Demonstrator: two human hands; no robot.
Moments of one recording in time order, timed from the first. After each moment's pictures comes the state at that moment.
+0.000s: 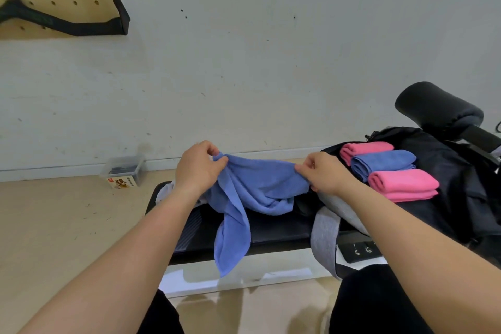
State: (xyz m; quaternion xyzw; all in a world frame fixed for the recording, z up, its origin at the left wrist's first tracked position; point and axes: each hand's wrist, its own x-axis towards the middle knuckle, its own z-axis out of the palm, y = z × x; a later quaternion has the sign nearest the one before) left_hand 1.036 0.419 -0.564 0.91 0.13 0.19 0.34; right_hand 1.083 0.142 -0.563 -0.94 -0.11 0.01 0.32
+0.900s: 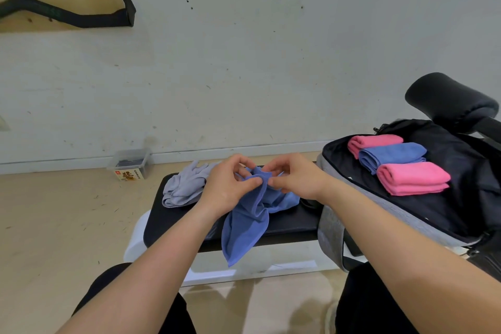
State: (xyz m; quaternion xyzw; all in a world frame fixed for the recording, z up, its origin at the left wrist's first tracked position) left_hand 0.996 0.384 -0.590 0.86 0.00 0.12 0.49; right_hand 1.050 0.197 -0.565 -0.84 -0.26 0.14 0.46
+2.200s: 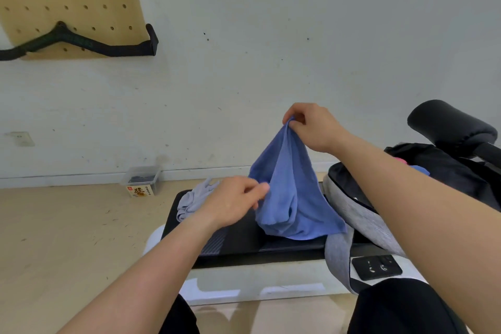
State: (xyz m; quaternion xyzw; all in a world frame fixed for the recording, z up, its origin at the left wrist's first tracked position) left_hand 0.966 0.393 -0.542 0.92 -0.05 0.03 0.38; right_hand 1.084 0.202 -0.445 -0.90 -0.26 -0.11 0.33
